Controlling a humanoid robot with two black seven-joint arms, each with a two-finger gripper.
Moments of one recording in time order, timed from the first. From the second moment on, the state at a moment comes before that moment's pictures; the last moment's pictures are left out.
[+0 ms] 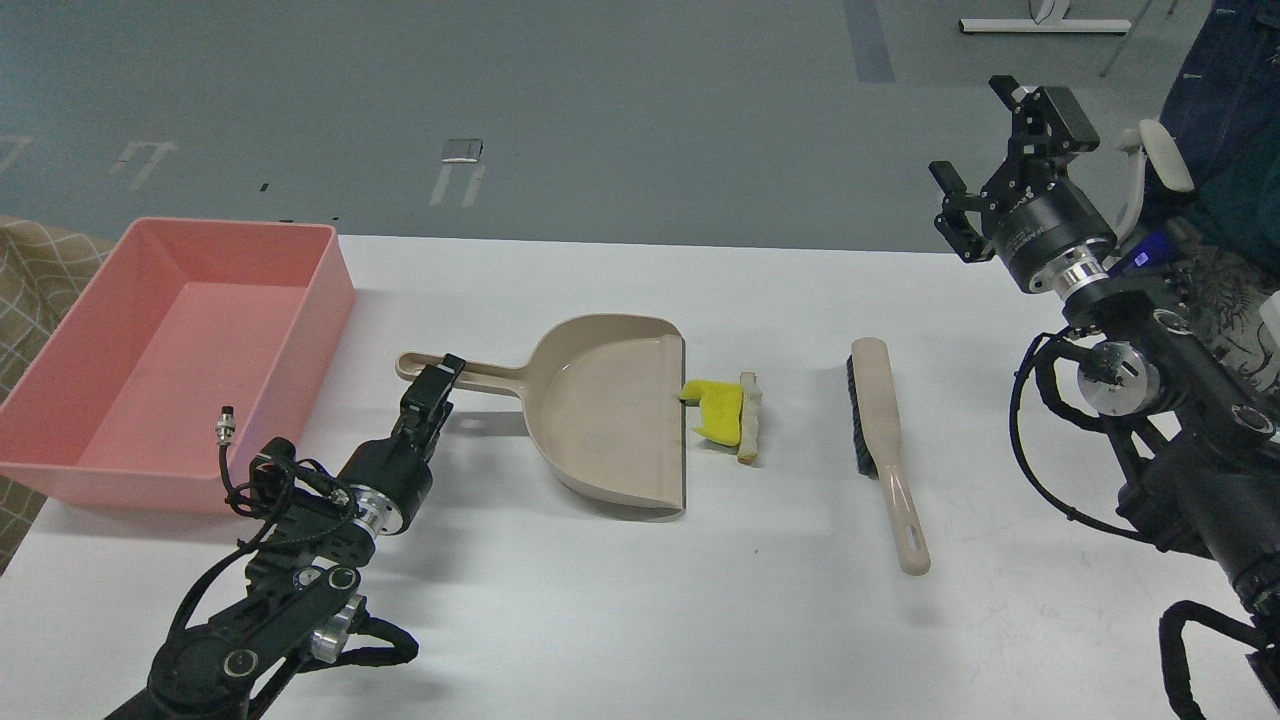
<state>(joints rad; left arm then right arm) -0.14 0.25 -0.95 -1.12 1.16 0.25 -0.24 0.71 -0.20 1.14 0.73 -0.72 0.33 0.26</state>
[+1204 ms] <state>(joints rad) -0.19 0.26 -0.95 -1.11 1.16 0.25 -0.23 0.70 -0.21 1.15 0.73 -0.72 0.33 0.26</state>
